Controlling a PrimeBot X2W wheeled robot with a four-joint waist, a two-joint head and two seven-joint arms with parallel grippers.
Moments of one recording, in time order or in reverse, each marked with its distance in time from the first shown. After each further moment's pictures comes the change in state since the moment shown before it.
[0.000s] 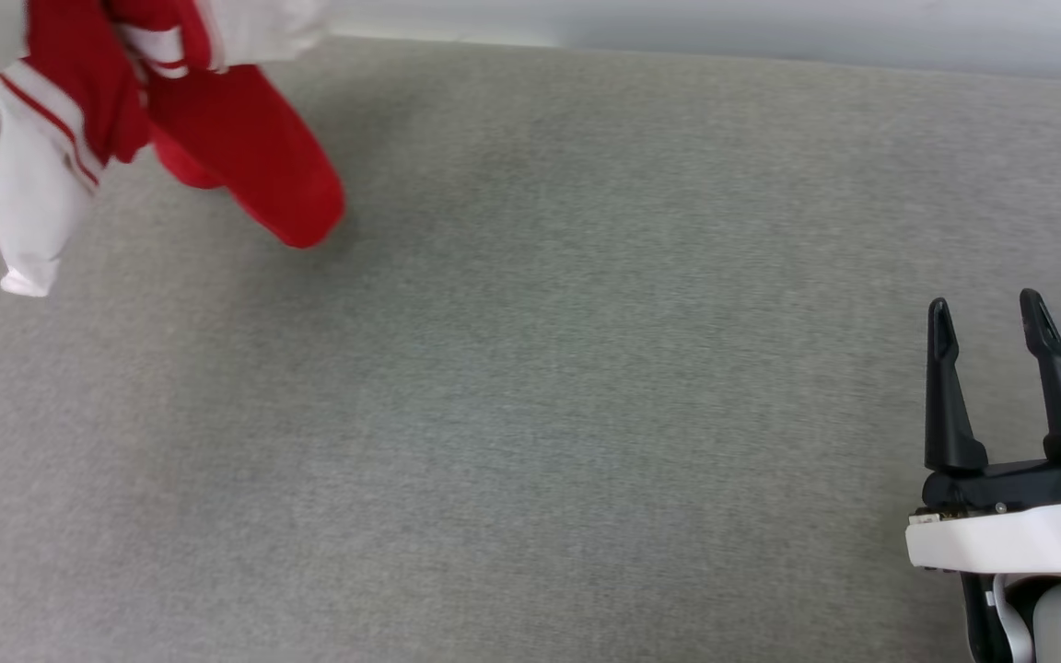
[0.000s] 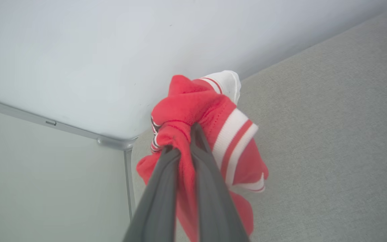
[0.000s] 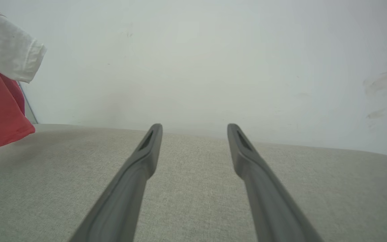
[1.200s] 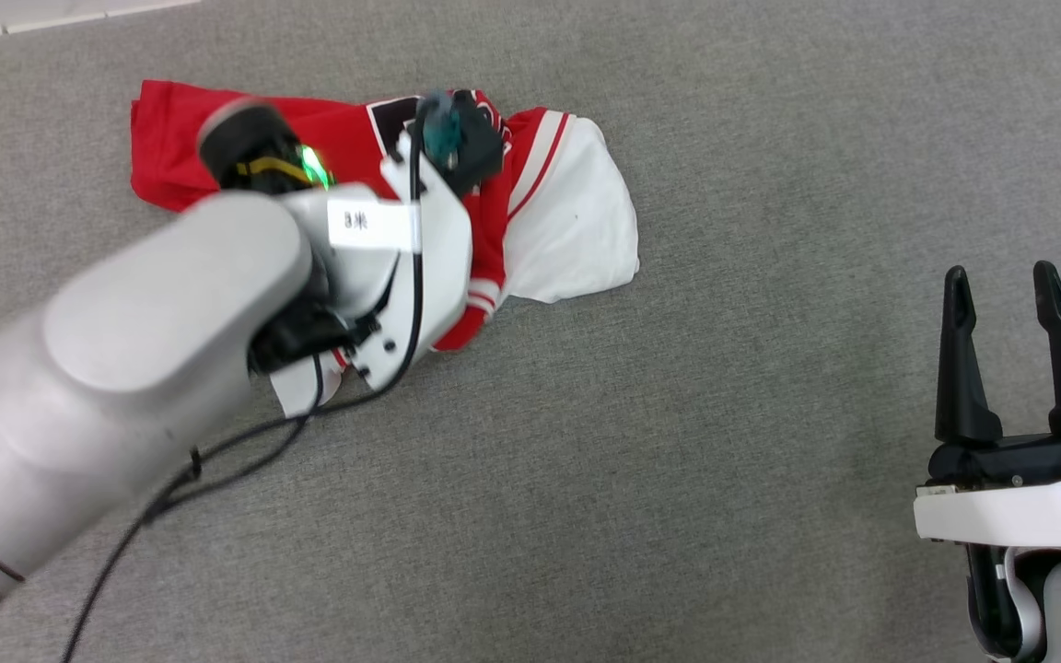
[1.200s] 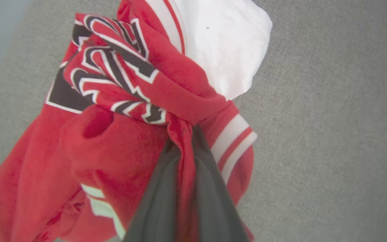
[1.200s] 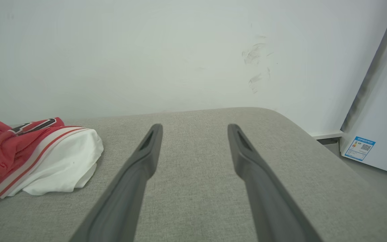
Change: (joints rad) left arm 0.127 -0.251 -0.477 0.007 -0.045 0.000 -0.123; right arm -0.048 0.000 -0.004 0.015 0.098 0.000 0.000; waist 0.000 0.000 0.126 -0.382
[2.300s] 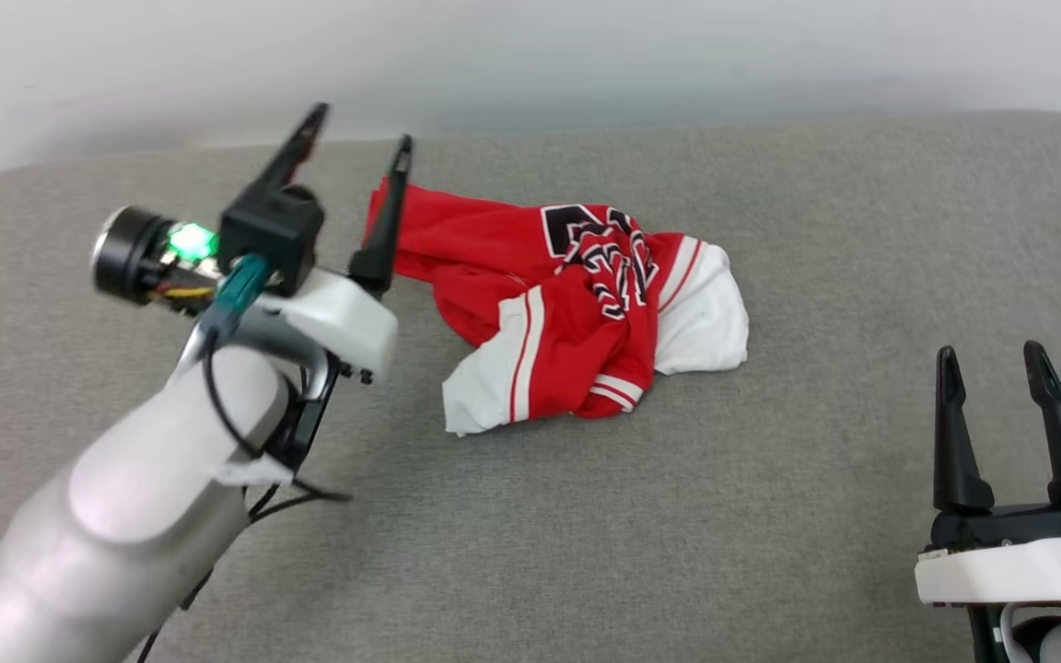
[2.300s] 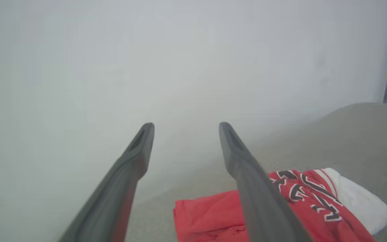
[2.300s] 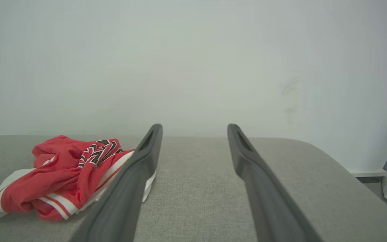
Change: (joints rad) left arm 0.420 -0.038 0.345 0.007 0.289 0.478 -0.917; right arm 0.111 0.000 -0.026 0.019 -0.079 0.000 0.000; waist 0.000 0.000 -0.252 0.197
